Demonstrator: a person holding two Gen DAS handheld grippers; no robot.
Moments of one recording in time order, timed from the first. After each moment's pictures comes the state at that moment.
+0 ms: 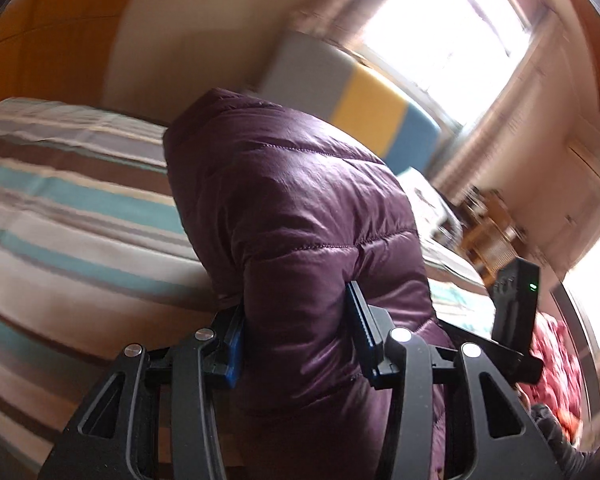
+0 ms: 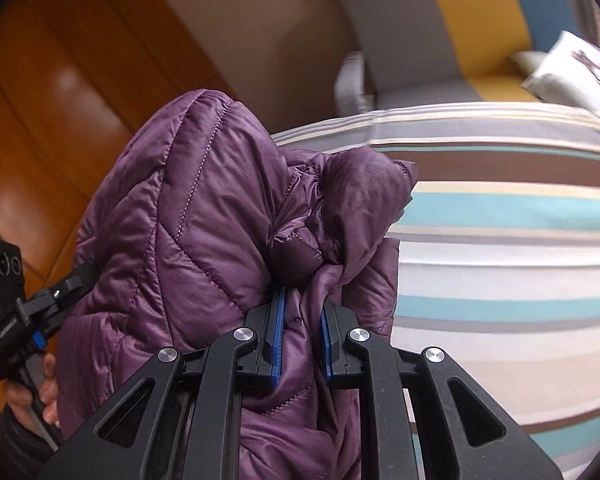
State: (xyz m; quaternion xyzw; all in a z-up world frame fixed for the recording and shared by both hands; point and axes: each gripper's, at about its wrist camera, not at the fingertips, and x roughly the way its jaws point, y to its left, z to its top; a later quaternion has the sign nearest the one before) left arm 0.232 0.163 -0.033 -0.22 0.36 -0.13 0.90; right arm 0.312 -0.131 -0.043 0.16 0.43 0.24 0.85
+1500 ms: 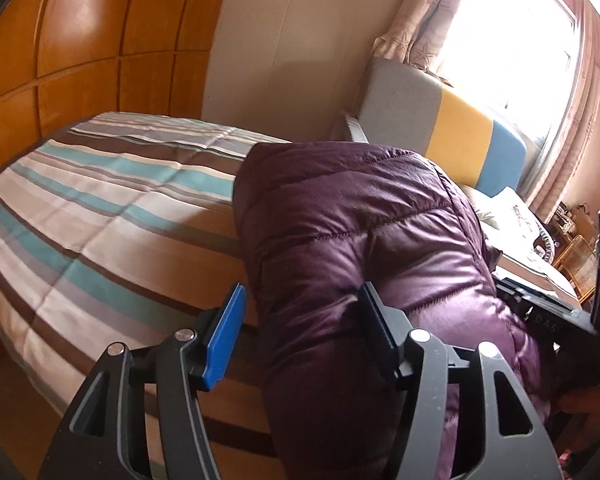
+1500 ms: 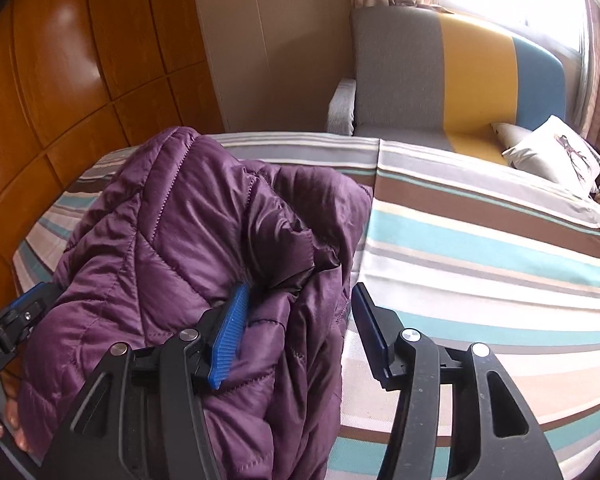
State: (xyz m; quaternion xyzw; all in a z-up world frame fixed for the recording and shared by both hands) left arm 0.160 0.195 -0.076 -0.15 0.33 0.05 0.93; right arm 0.251 -0.041 -0.027 0.02 0.39 0.15 0.91
